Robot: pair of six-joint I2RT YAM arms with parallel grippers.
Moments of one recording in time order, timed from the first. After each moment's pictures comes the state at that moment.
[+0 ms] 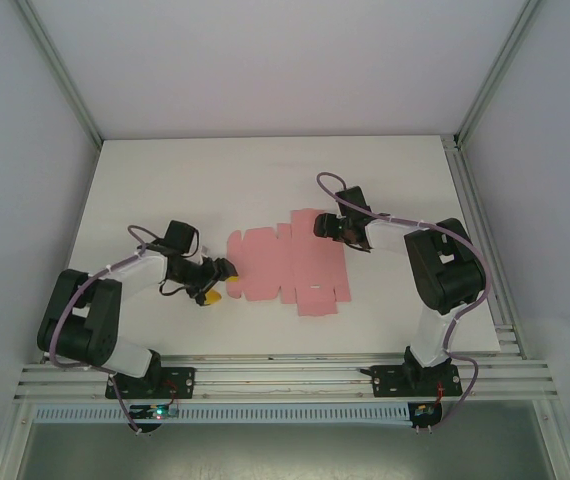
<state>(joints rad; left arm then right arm) -0.20 1.49 0.66 -0.46 0.74 -0.83 0.35 1.85 0.98 -0.08 -0.08 0.50</state>
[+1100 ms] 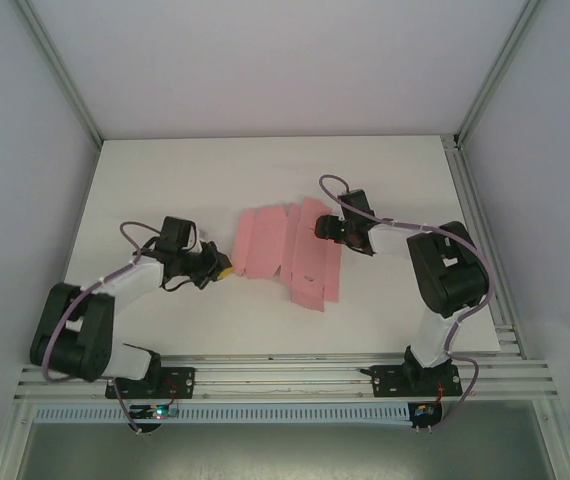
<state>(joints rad) -0.20 1.35 0.62 -0.21 0.69 -0.95 0.35 1.81 0.91 -0.01 -0.11 0.51</state>
